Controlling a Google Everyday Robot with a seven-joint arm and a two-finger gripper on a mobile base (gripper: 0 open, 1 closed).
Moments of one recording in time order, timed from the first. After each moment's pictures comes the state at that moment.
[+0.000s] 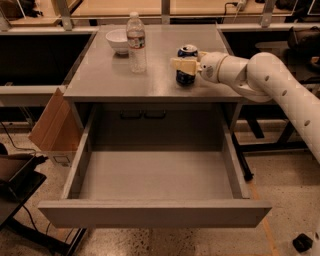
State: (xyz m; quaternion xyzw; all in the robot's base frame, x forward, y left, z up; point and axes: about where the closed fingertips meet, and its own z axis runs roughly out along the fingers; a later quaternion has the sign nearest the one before) arm 0.795 -0.087 0.901 -0.27 0.69 0.30 0.60
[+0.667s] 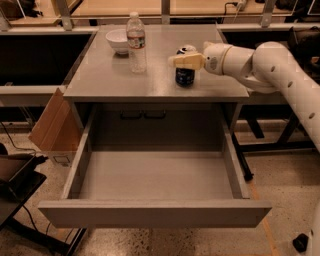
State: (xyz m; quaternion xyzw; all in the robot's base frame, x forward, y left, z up) arm 0.793 -0.091 0.924 -0.28 0.69 0.30 0.60
